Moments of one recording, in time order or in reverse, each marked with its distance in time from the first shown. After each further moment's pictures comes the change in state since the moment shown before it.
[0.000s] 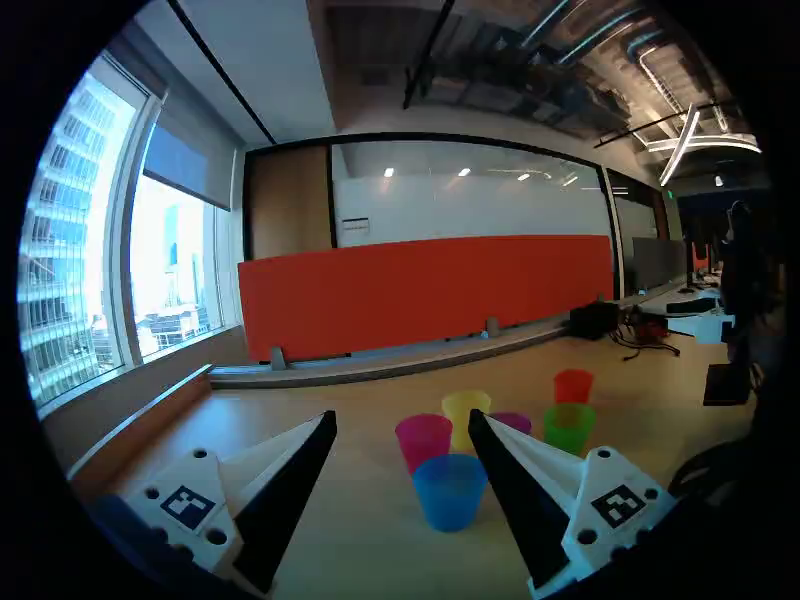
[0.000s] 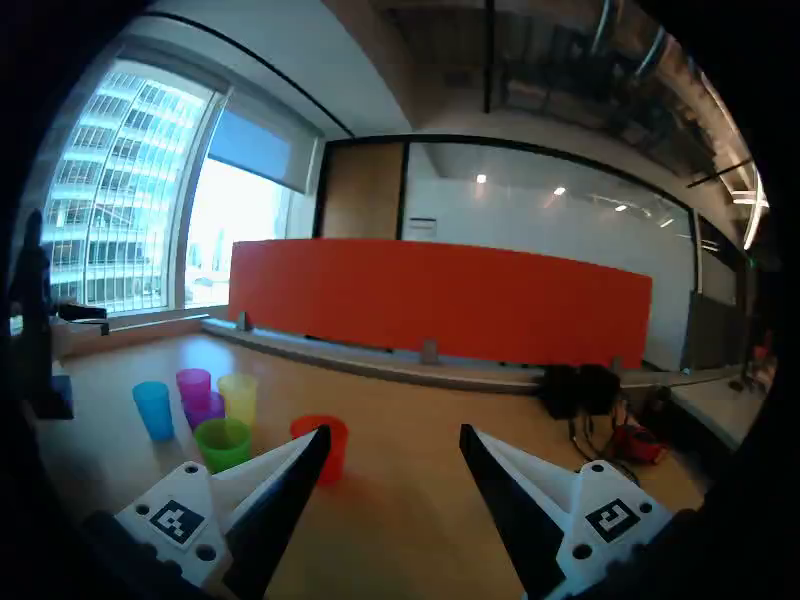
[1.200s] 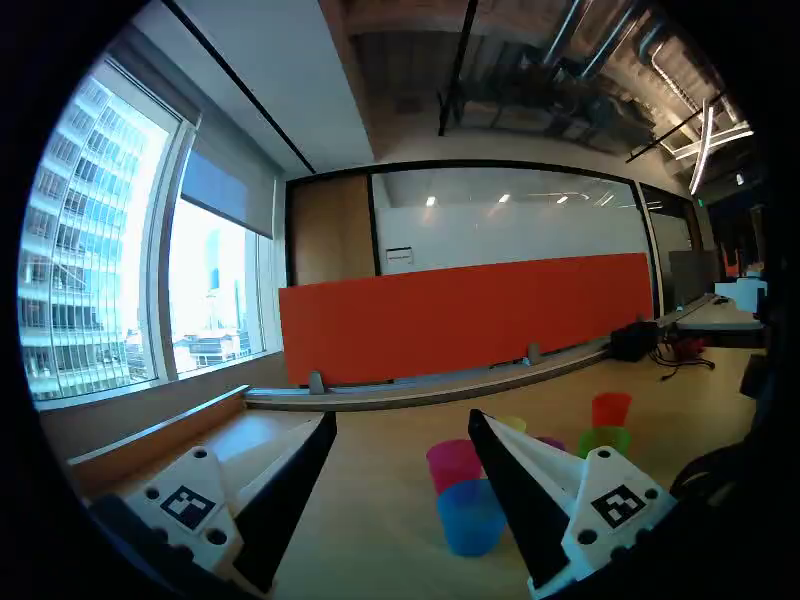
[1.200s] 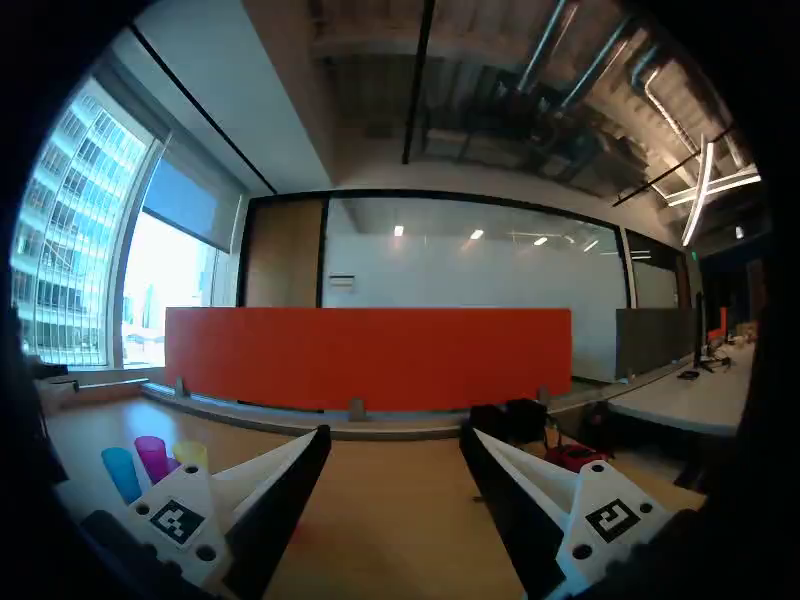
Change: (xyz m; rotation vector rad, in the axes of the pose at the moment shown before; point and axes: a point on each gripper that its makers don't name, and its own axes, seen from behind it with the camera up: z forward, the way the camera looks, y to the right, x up) left arm 0.005 -0.012 0.008 0.163 0.101 0.010; right arm 0.053 0.042 -0.036 -0.248 0.170 0.067
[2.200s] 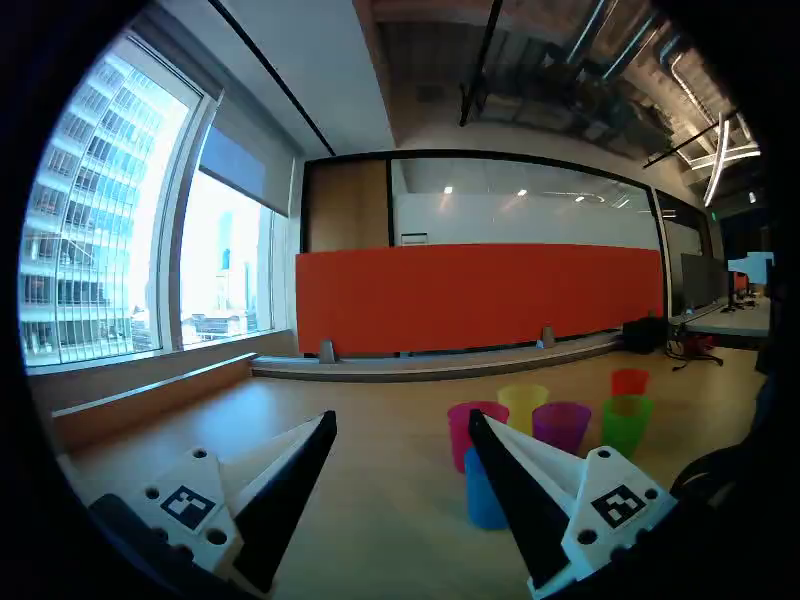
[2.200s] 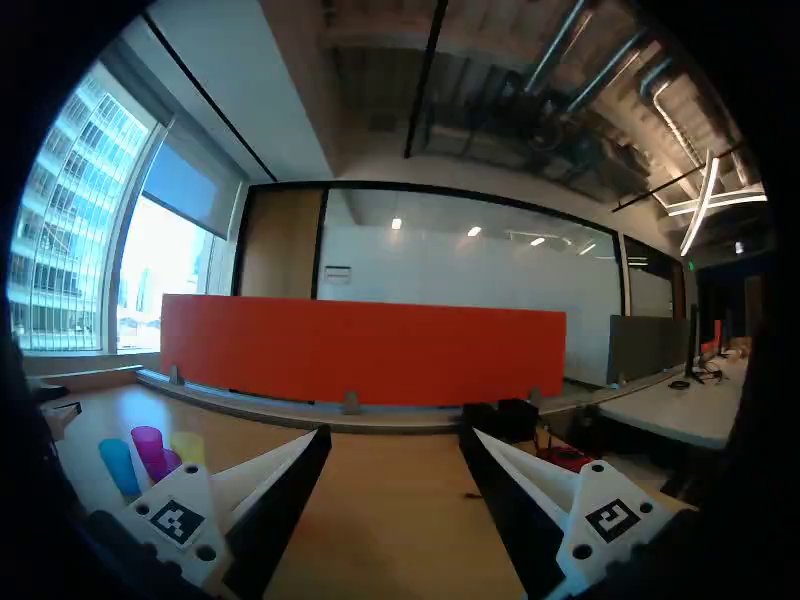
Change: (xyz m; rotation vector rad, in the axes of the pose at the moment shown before) left arm -0.062 -0.018 0.004 0.033 -0.039 -0.065; right arm 0.003 -0.011 -0.008 -0.019 -0.027 -0.042
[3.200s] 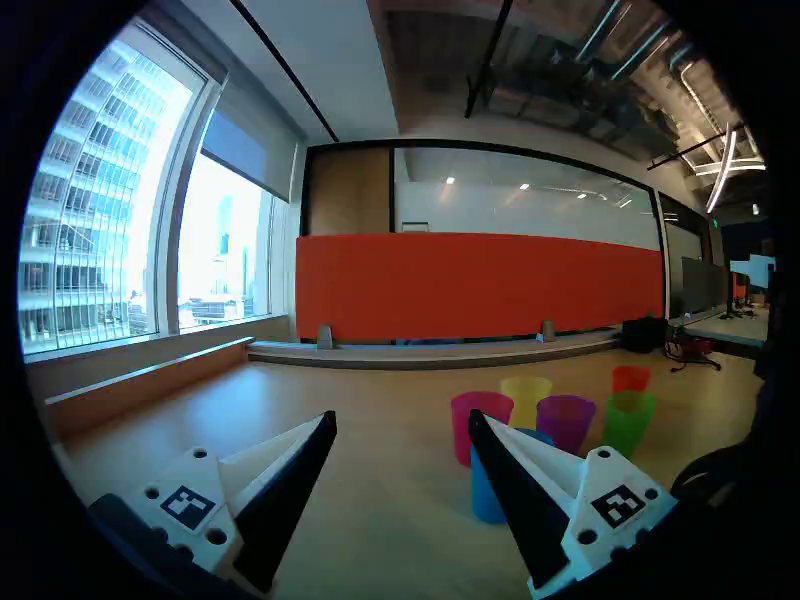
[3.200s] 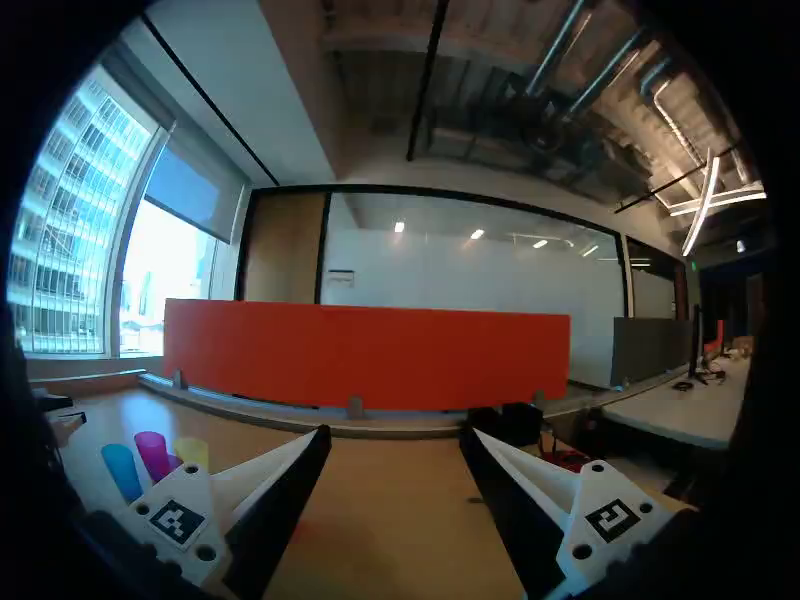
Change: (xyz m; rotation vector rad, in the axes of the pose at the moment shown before) left arm -0.011 -0.004 0.006 -0.010 -0.040 -0.030; right arm 0.006 -0.005 0.002 0.011 0.010 0.005
